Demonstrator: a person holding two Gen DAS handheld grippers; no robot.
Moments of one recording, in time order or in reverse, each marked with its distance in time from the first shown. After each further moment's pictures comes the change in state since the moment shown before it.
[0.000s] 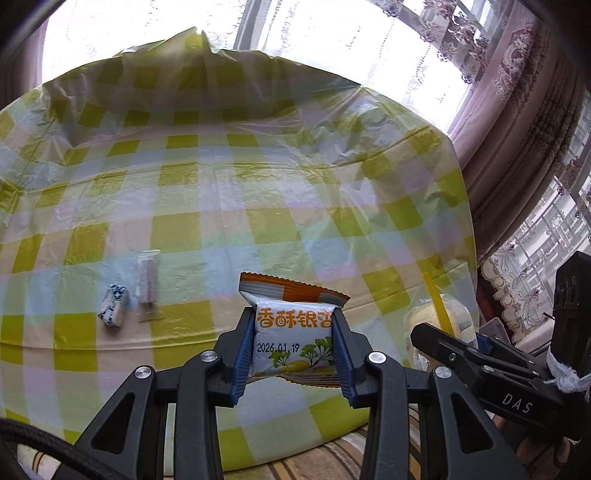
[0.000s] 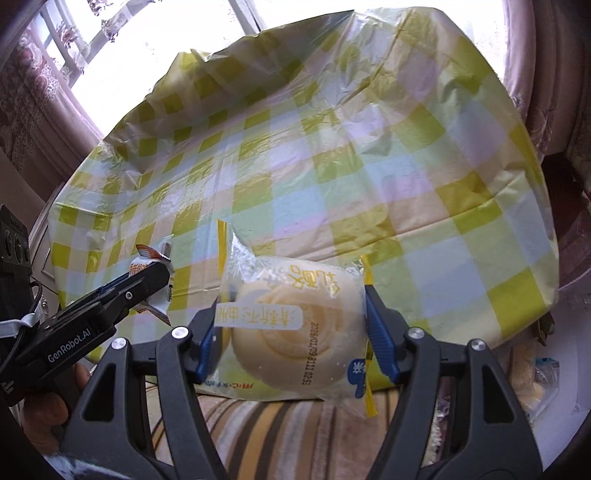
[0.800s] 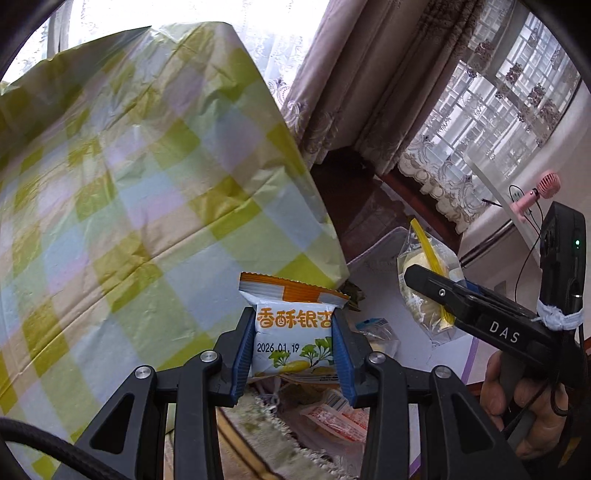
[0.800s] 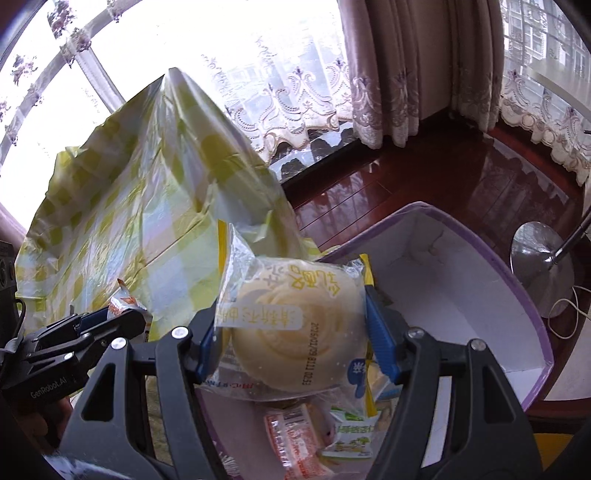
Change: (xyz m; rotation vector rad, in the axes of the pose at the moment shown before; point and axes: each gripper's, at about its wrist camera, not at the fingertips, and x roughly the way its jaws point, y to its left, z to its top) left arm 0.073 -0.215 -0.031 0.365 0.248 -0.261; right arm -0.095 -0.206 -0.029 0.318 -0.112 -0.274
